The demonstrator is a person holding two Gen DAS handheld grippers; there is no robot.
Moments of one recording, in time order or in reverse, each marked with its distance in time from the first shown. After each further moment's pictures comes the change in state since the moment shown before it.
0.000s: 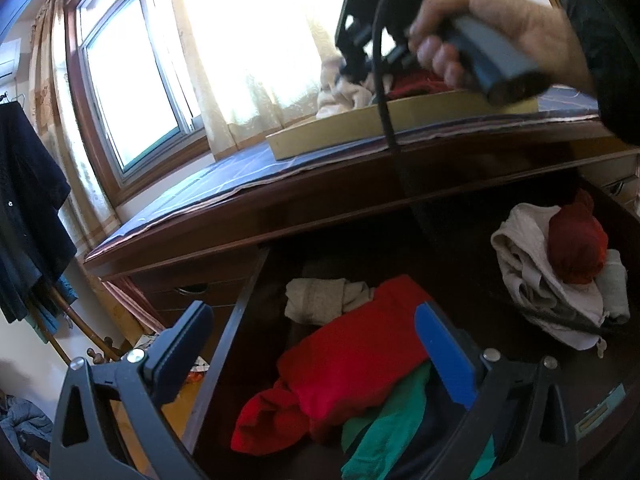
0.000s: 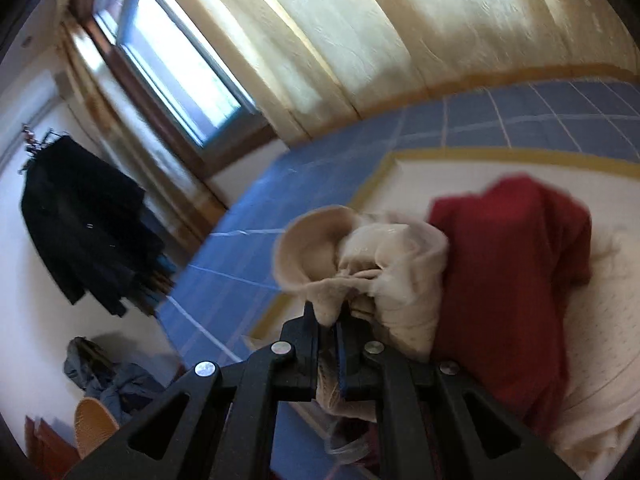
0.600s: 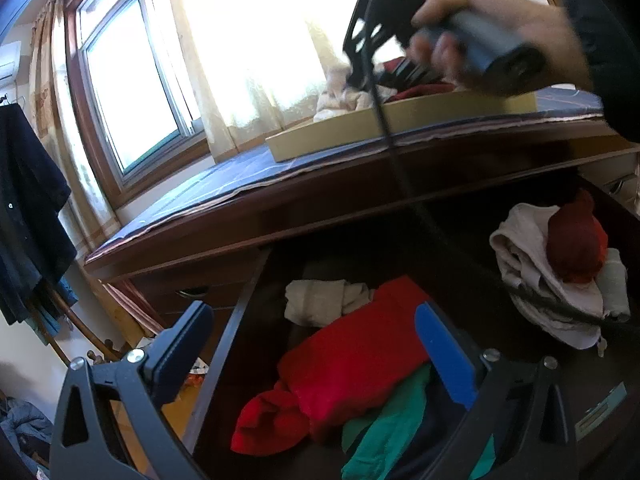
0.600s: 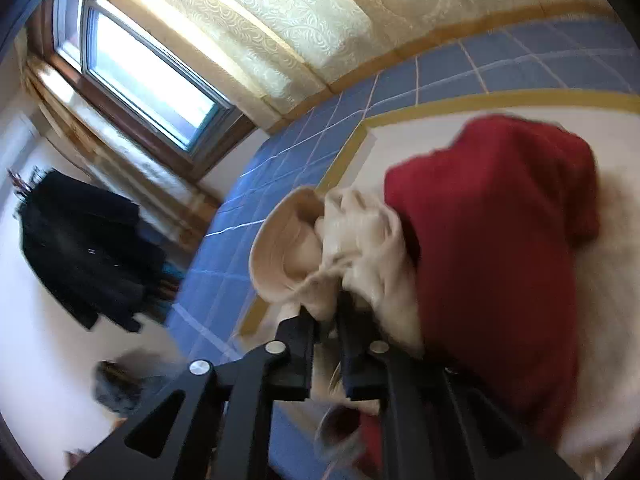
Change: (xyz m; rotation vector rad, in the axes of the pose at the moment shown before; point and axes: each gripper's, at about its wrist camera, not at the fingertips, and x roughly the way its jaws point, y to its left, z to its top) left arm -0.002 0.000 -0.001 0.002 -0.008 -0.003; right arm -0.002 -0.022 -0.003 0.171 0.076 0.074
